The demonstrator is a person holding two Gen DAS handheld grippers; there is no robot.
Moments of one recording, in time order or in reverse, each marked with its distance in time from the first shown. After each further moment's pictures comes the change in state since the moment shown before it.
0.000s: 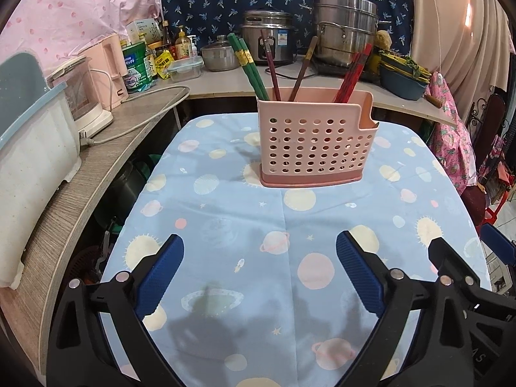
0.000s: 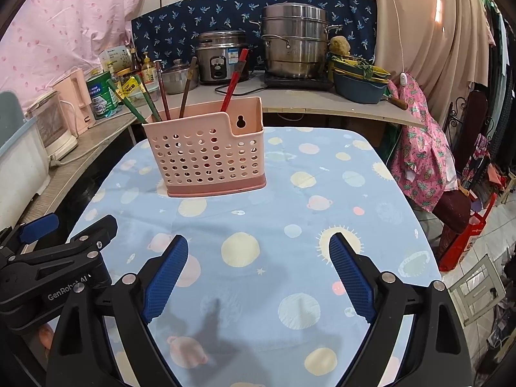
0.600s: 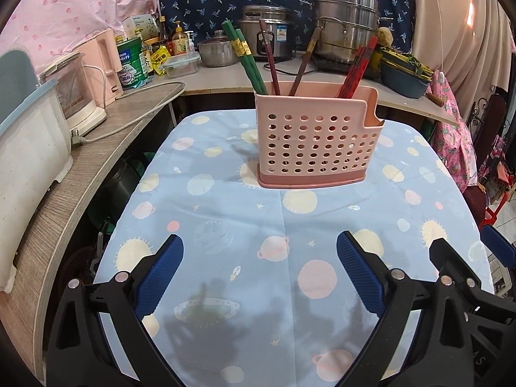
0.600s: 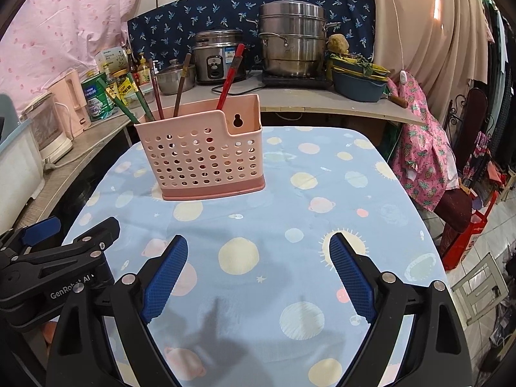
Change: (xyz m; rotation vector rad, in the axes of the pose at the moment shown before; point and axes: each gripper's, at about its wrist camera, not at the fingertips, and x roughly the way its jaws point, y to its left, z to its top) left arm 0.017 0.000 0.005 -0.001 0.008 -0.009; right arm 0.015 -0.001 0.003 0.009 -0.001 -0.006
